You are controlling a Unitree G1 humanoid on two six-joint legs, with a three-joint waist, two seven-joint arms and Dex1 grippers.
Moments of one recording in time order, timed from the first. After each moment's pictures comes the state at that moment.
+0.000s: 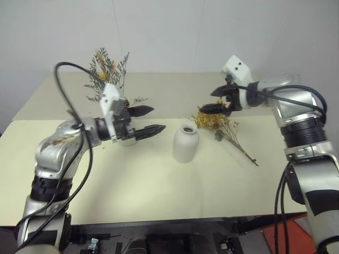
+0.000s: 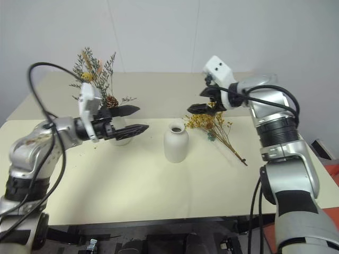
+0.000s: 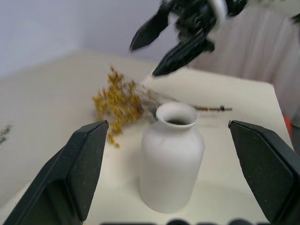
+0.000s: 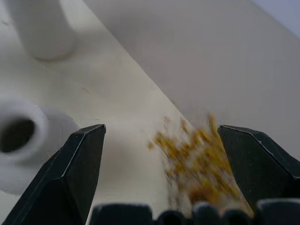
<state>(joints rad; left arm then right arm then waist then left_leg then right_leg) -0.80 0.67 -0.01 -0.08 -0.65 0.78 -0.89 -1.24 -0.67 0.23 0.52 0.04 0.69 1.06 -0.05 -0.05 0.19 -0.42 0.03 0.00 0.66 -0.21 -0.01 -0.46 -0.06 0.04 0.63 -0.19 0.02</state>
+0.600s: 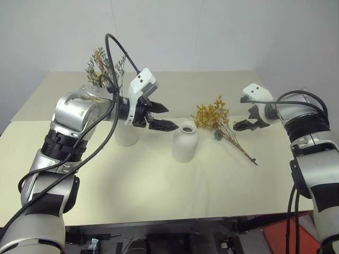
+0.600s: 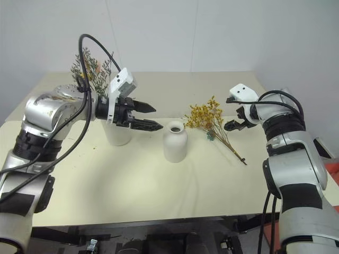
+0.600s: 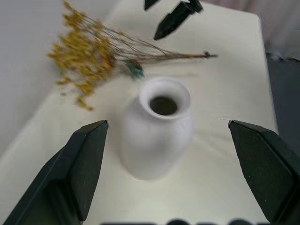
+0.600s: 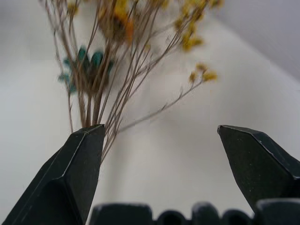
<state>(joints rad) -1.19 0.70 -0.31 0.12 -0.51 1.02 -1.13 -1.36 -0.68 0.41 1.02 -0.23 0.68 1.10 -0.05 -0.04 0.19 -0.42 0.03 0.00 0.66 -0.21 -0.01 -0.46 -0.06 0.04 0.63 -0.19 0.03</state>
